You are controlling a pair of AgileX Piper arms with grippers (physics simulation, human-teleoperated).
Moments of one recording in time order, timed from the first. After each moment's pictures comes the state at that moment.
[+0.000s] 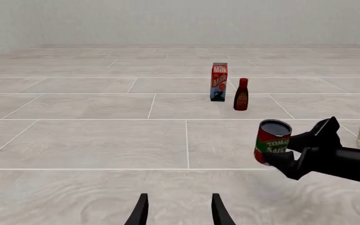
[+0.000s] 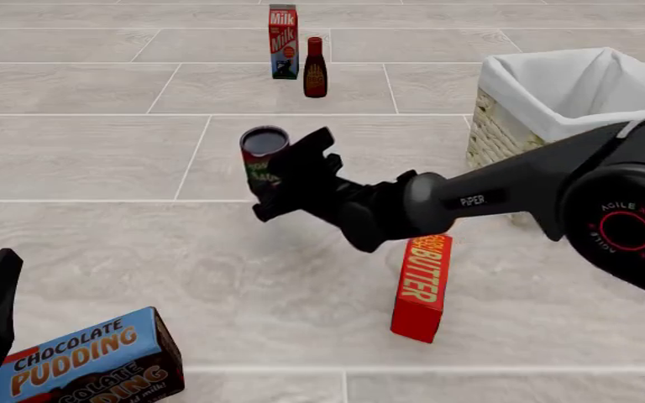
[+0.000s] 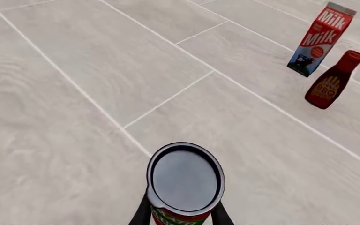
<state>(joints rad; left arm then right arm) 0.00 0.00 0.00 0.00 0.00 0.70 2.13 -1.25 -0.49 -0.14</state>
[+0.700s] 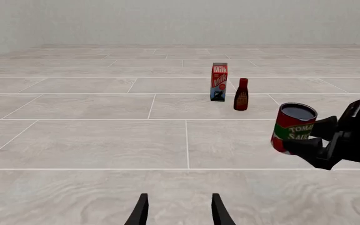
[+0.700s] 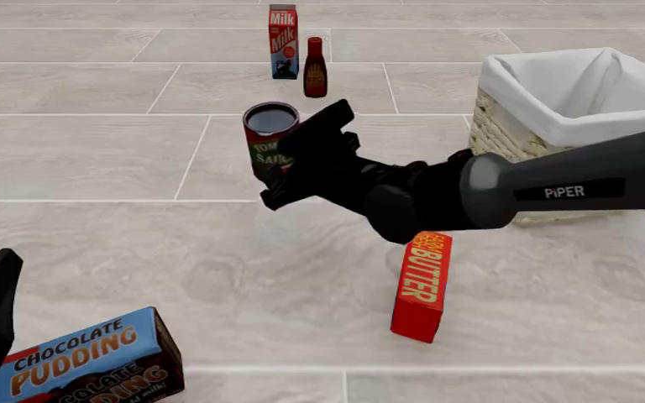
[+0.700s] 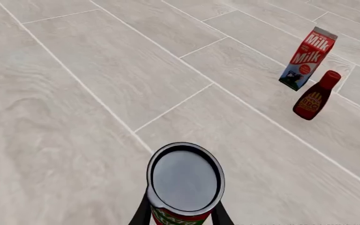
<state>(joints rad) 0.00 0.00 0.00 0.00 0.00 0.72 1.90 -1.11 -0.42 -0.16</state>
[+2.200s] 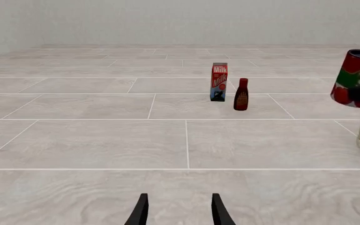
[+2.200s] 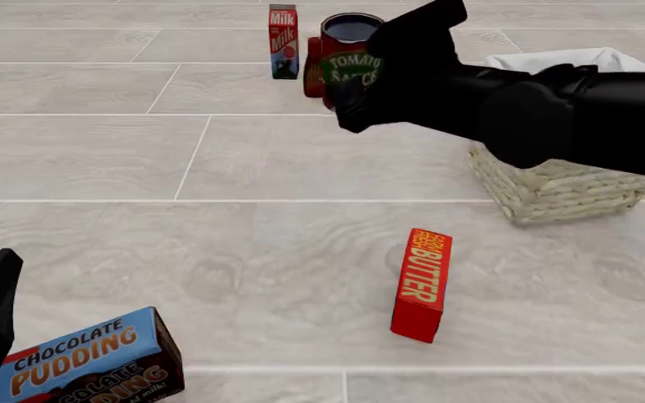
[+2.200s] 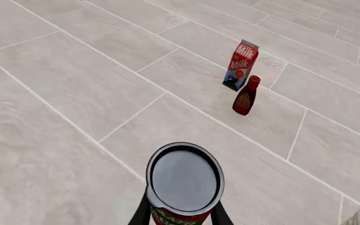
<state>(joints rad) 0.00 0.00 0.00 0.00 0.00 0.58 1.52 -1.07 -0.10 -0.17</state>
